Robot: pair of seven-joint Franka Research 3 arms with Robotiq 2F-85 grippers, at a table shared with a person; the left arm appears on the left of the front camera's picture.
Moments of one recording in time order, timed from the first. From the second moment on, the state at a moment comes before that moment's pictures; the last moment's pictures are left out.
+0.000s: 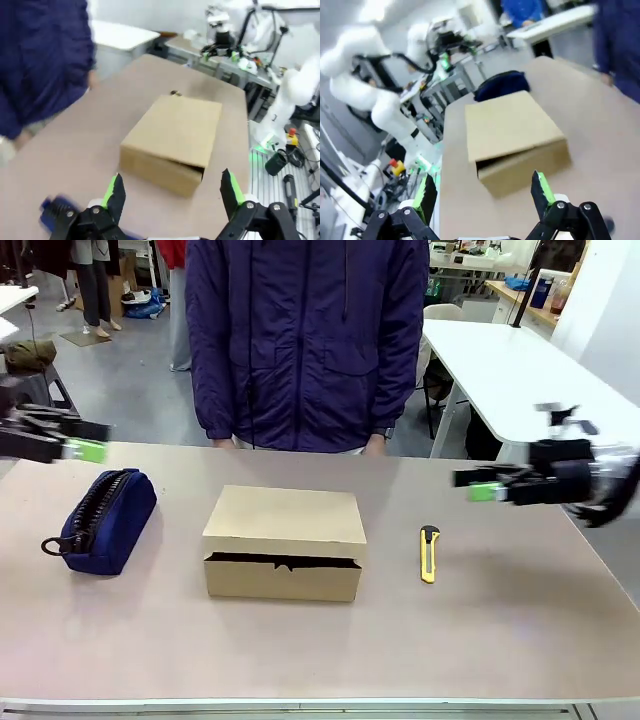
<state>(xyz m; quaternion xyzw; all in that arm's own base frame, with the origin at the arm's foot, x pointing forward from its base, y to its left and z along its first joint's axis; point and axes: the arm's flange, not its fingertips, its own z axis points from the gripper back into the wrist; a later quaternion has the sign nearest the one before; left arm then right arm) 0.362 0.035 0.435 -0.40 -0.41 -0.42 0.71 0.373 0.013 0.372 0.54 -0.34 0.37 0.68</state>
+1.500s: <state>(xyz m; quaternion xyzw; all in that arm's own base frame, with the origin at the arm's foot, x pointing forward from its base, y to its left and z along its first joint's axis) 0.317 0.201 0.400 -0.40 -0.41 -0.20 0.80 0.335 -0.178 0.344 0.55 -0.31 0.13 0.76</state>
